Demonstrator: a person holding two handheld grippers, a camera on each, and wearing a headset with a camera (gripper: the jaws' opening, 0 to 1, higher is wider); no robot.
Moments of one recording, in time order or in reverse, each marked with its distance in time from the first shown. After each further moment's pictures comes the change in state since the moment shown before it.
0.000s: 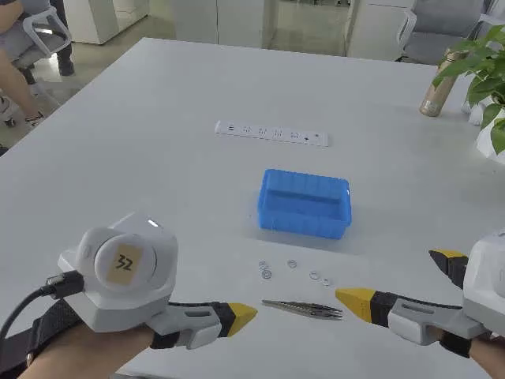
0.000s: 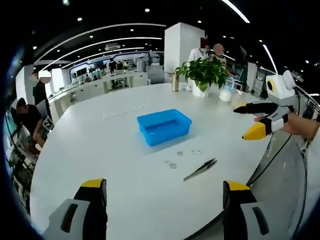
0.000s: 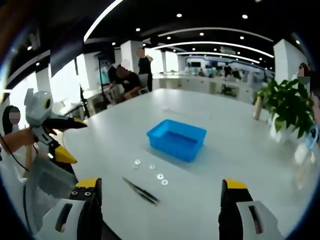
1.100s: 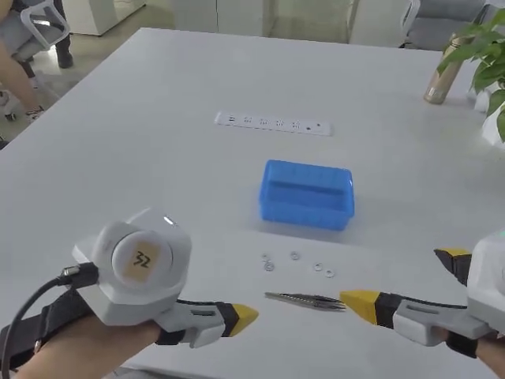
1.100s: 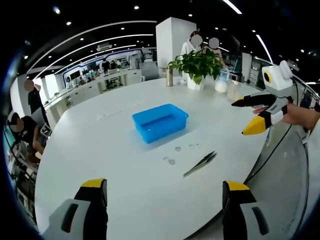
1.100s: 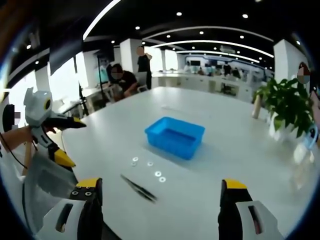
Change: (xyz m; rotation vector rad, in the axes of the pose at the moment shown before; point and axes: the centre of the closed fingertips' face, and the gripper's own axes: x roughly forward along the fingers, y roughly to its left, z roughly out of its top) left arm 0.003 -0.001 -0.001 0.033 0.025 -0.010; right arm 0.002 -0.002 -0.004 -0.003 0.008 -0.004
